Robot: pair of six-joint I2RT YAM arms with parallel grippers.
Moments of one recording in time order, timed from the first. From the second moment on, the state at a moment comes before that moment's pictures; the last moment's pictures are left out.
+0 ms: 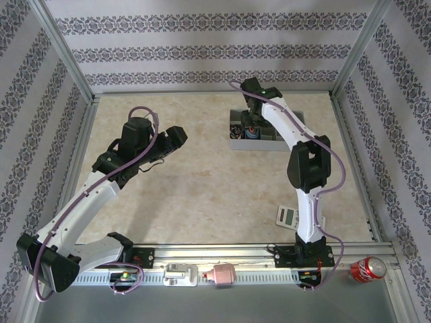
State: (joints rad) left arm -0.42 1.12 1.09 -0.51 0.15 -0.89; right arm 0.34 2.10 1.98 -1.10 0.19 0.26
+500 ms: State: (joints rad) left arm -0.41 1.14 1.08 -0.51 0.17 -0.89; right arm 0.32 2.16 1.94 -1.03 0.06 0.30
